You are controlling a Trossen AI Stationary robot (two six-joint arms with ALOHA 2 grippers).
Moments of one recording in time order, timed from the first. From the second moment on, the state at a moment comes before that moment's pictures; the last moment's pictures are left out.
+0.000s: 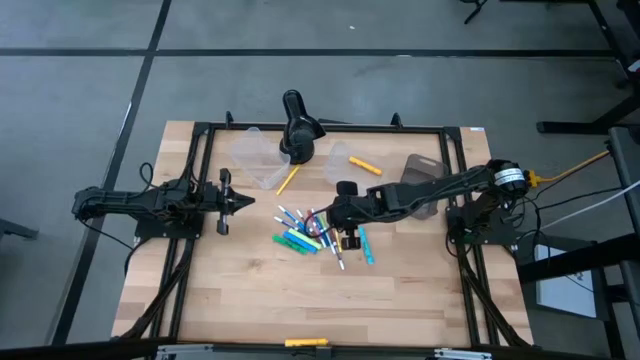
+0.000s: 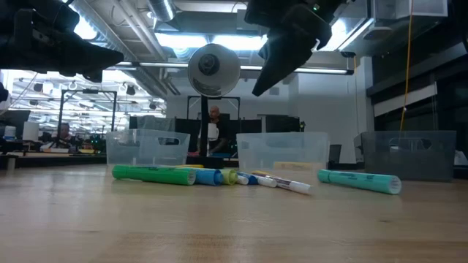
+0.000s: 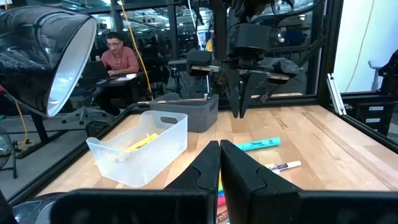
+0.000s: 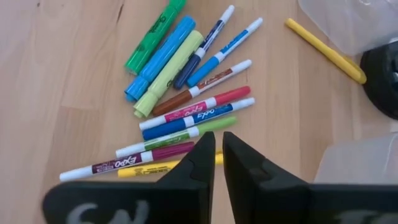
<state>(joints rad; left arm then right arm) 0.01 0.07 0.01 0.10 -0.09 0.07 0.13 1.66 1.28 -0.54 0.20 -0.06</state>
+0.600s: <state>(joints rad) 0.01 0.07 0.01 0.19 -0.07 -0.07 0.13 1.66 1.28 -0.63 0.16 0.11</state>
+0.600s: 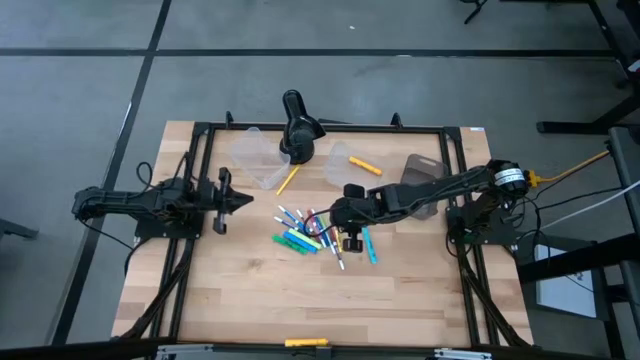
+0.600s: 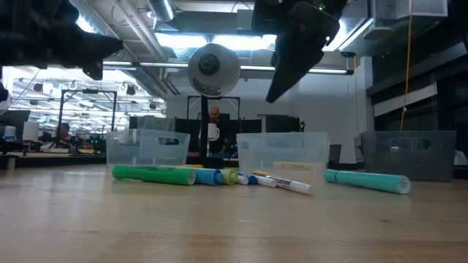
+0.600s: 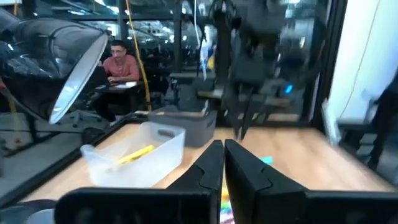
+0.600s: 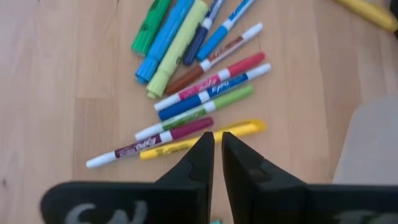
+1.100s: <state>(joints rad) 0.01 0.08 0.01 0.23 -0.03 -0.30 0.19 1.66 1.28 -0.85 0.16 0.14</state>
